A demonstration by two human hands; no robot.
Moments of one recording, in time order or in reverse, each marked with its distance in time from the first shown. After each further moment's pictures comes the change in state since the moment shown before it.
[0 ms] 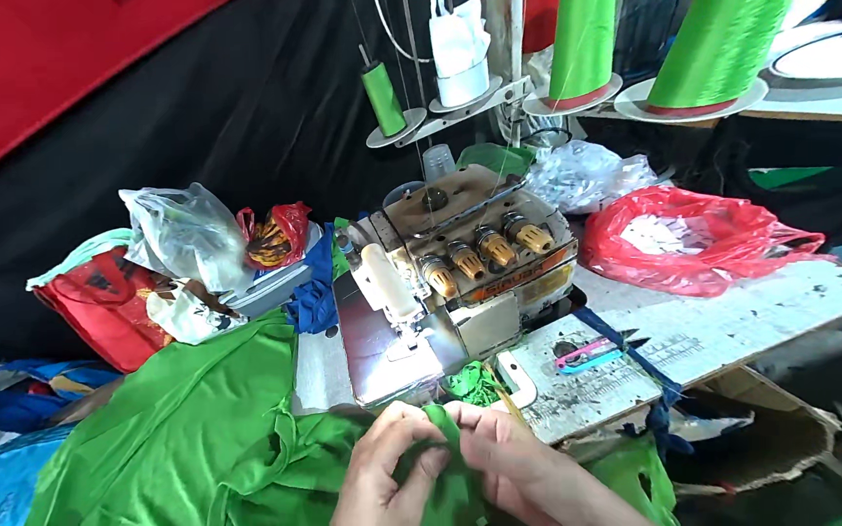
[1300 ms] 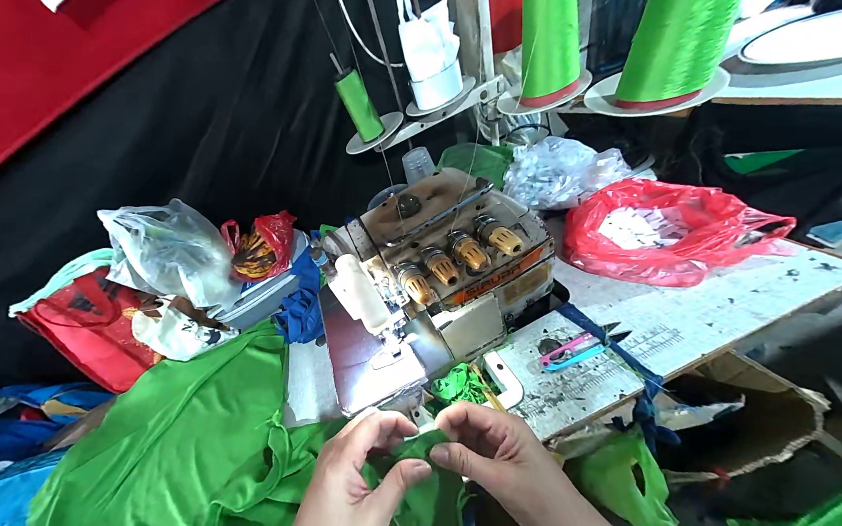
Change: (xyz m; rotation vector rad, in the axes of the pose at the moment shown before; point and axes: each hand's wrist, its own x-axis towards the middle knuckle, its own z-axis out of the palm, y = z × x) left_hand 0.008 0.020 -0.018 0.161 -0.056 -0.145; right_hand -0.005 0.008 0.001 -0.474 0.152 -0.459
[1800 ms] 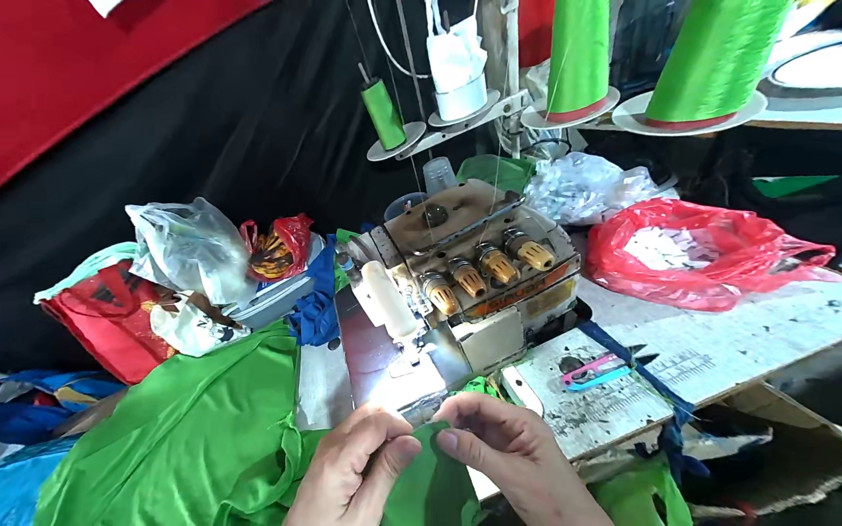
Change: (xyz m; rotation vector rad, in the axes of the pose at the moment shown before) left_hand 0.011 0.003 -0.022 -0.032 0.034 0.175; right_hand 0.022 -0.022 0.014 0.020 0.037 -0.084
